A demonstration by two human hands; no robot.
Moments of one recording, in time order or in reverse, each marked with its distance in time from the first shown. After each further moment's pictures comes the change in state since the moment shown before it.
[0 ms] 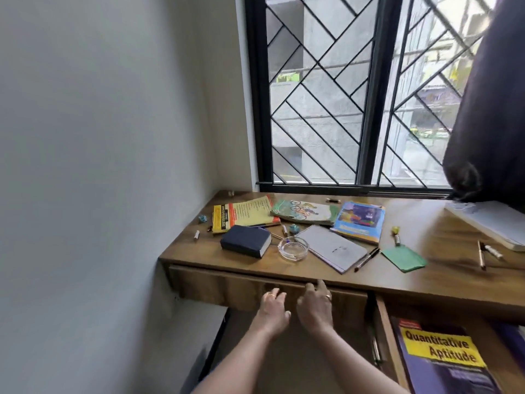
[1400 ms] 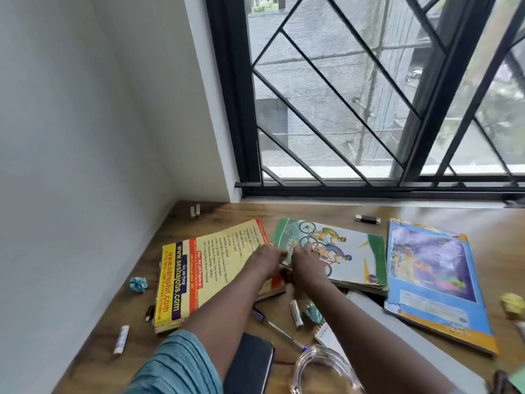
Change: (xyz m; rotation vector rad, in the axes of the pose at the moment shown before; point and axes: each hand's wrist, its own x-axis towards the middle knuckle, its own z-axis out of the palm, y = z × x) left_hand 0.491 -0.038 -0.092 0.170 -0.141 0.139; right_hand 0.460 -0.090 0.079 -0.394 -0.203 -0.078
